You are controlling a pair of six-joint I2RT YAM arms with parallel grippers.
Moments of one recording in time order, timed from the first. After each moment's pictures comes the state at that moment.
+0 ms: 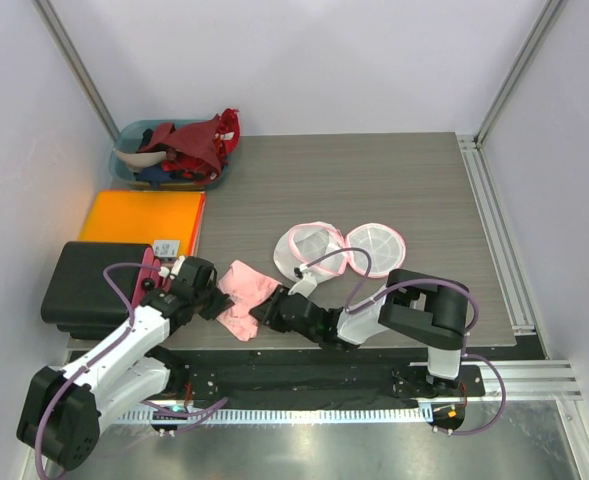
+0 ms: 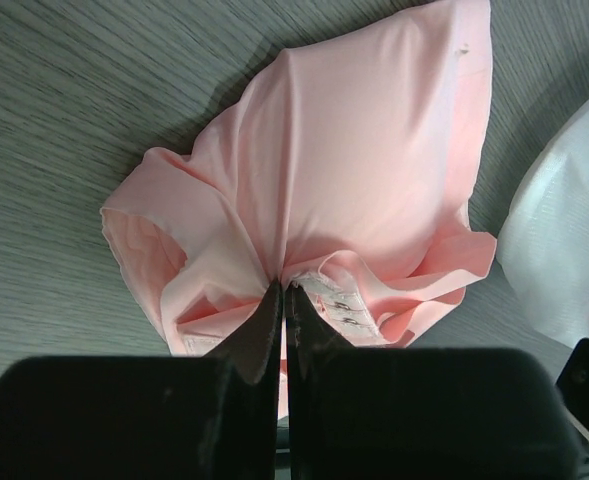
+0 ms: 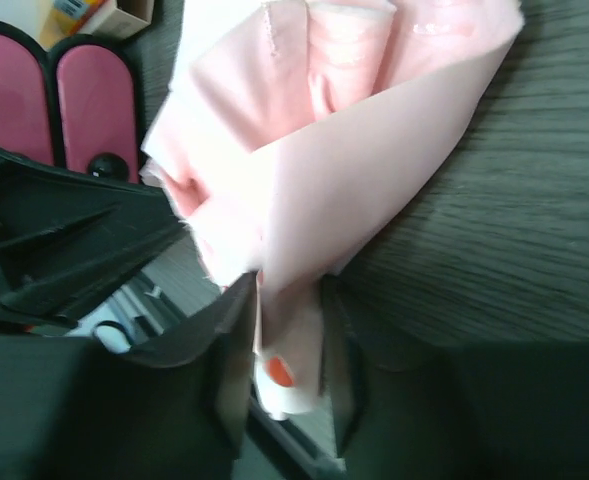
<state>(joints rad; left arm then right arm) -0.44 0.91 0.41 -0.48 -0.06 -1.20 1.24 1.86 0.66 0.70 0.33 1.32</state>
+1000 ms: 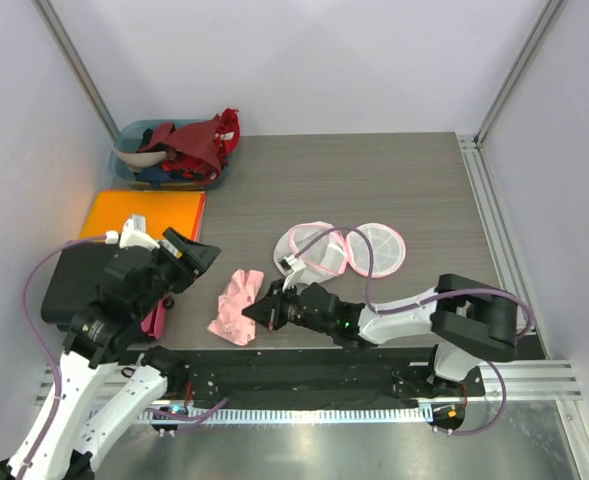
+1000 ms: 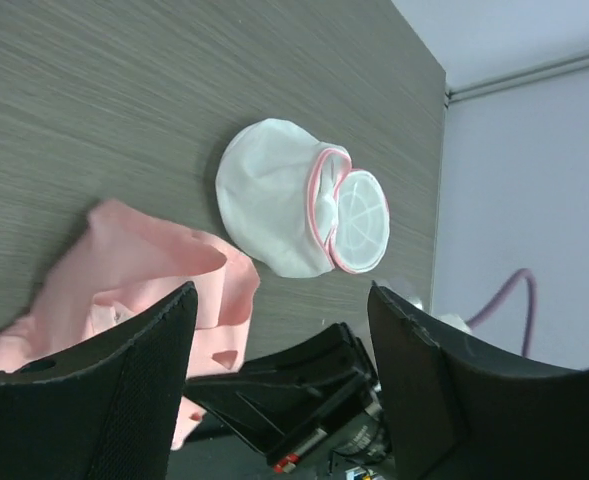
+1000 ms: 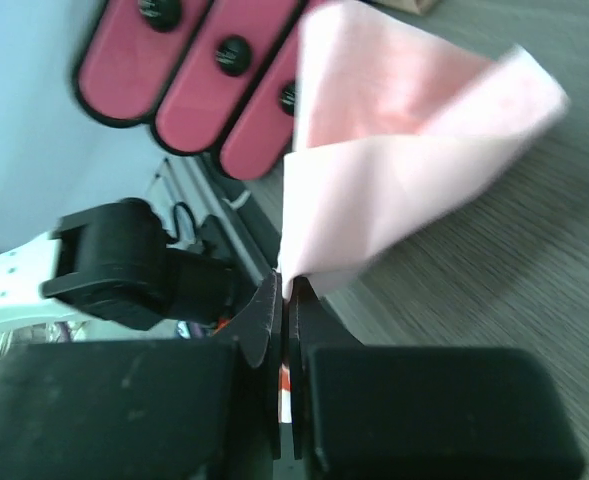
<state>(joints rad) -0.44 0.53 0.87 -0.77 -0.12 -1.01 1.24 1.64 0.61 0.83 0.12 0.85</state>
